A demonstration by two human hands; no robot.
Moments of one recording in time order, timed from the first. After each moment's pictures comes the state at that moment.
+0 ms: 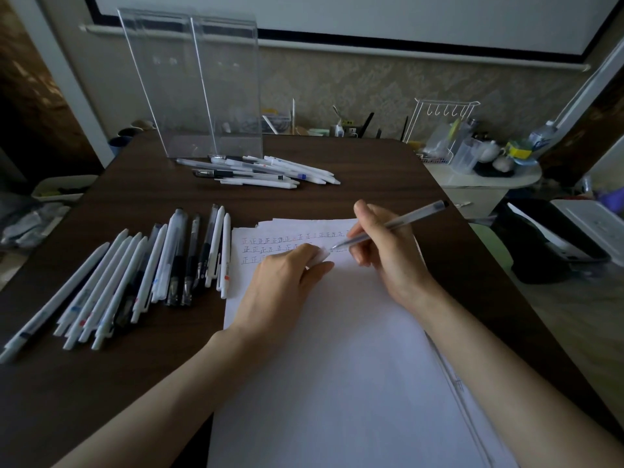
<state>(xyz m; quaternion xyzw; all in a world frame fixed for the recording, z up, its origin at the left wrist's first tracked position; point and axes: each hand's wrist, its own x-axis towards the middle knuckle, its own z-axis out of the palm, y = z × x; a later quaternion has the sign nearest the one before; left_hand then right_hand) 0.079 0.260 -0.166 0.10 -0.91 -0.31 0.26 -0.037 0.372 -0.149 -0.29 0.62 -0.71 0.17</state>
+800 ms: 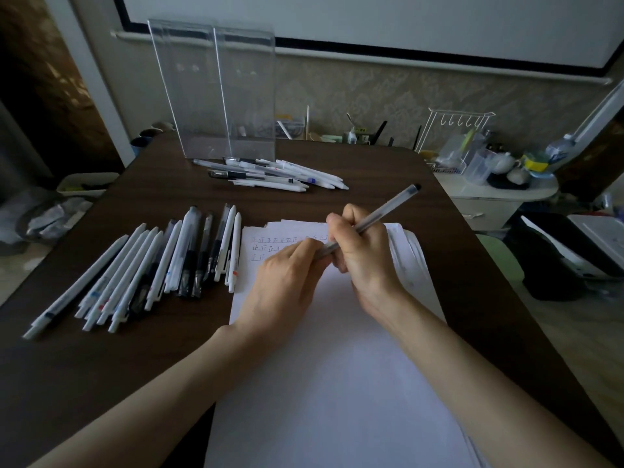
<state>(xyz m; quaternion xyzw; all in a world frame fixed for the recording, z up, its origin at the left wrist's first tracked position) 0.085 0.262 -0.165 0.04 -0.90 -0.26 0.35 -0.009 0.344 -0.141 -0.26 0.64 -0.71 0.15</state>
